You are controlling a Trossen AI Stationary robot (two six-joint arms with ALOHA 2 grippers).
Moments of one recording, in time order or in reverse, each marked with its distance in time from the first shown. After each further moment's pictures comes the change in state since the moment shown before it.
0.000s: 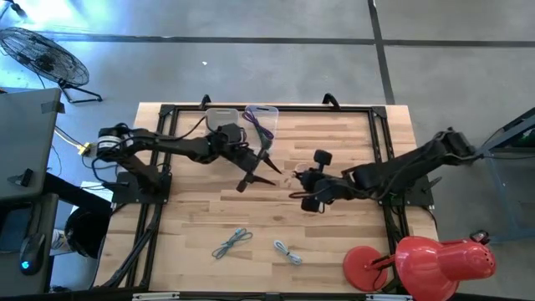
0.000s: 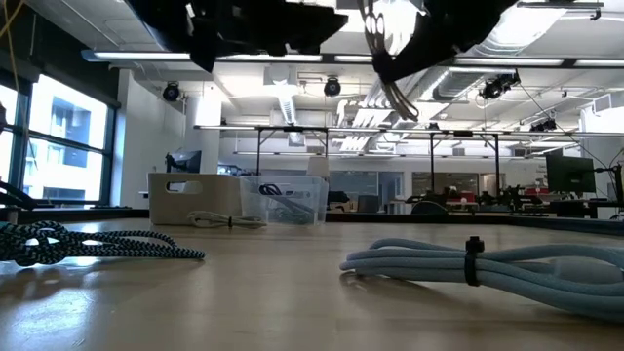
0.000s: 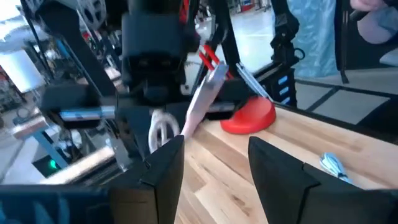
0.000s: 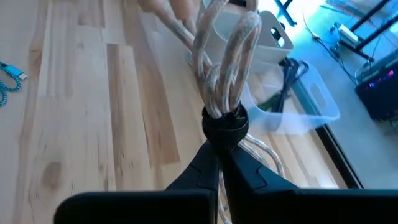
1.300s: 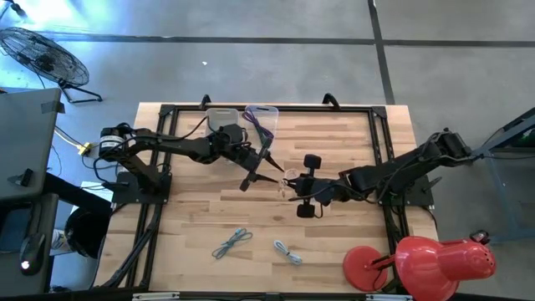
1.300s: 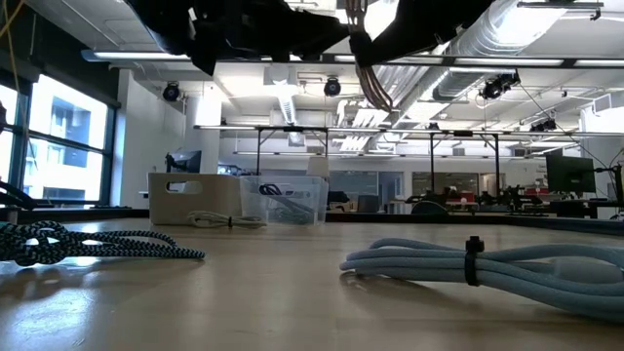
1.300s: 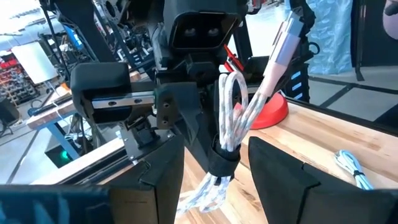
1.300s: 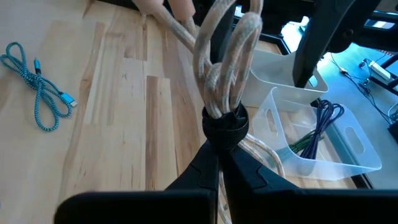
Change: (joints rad) left arm 0.001 0.017 0.000 0.016 -0.045 -0.004; right arm 0.004 0.045 0.000 0.193 -0.108 -0.124
